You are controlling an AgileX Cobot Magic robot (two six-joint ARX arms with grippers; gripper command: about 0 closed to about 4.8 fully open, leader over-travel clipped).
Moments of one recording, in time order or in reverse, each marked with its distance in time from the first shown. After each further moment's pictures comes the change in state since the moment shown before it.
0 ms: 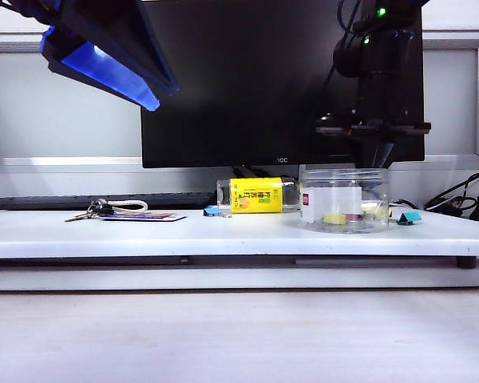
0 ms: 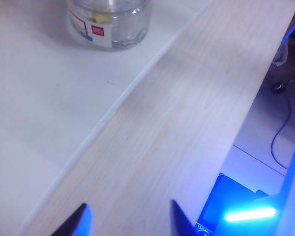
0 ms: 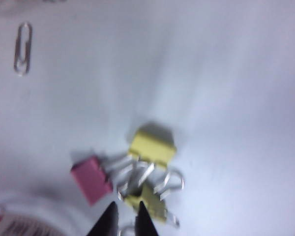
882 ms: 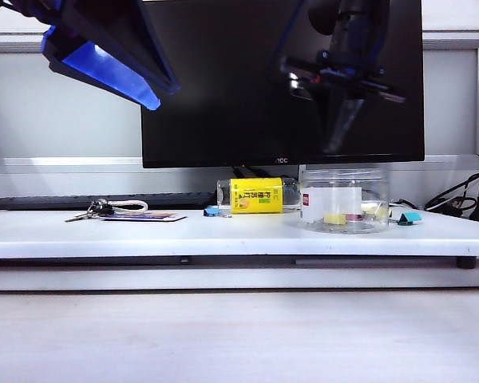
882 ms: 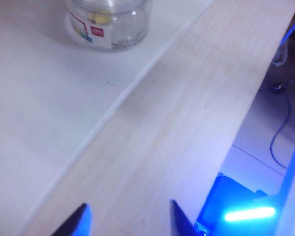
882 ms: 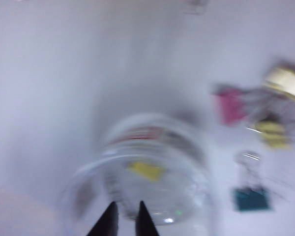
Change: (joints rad) left arm 0.000 0.000 0.000 -0.001 0.001 0.000; right arm 0.112 -0.110 -0.005 -0.126 -0.122 0.111
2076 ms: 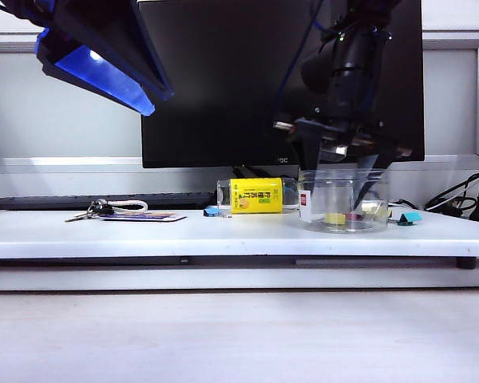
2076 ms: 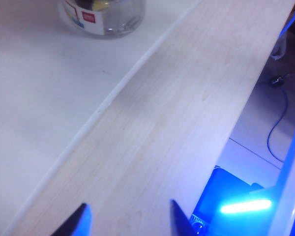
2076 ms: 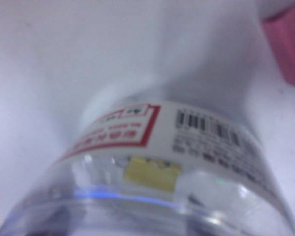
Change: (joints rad) left arm 0.000 0.000 0.000 -0.029 0.000 -0.001; right arm 0.015 0.052 -0.164 0.044 -0.077 0.153
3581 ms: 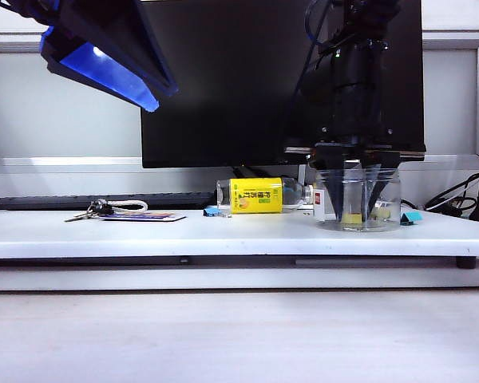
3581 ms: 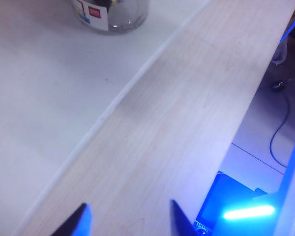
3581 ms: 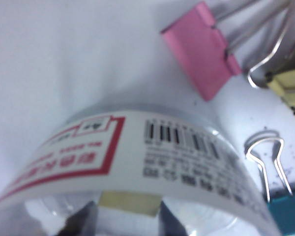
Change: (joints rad) left arm 0.000 0.000 0.000 0.024 0.000 0.001; right arm 0.000 0.033 -0.006 -0.002 0.155 0.047
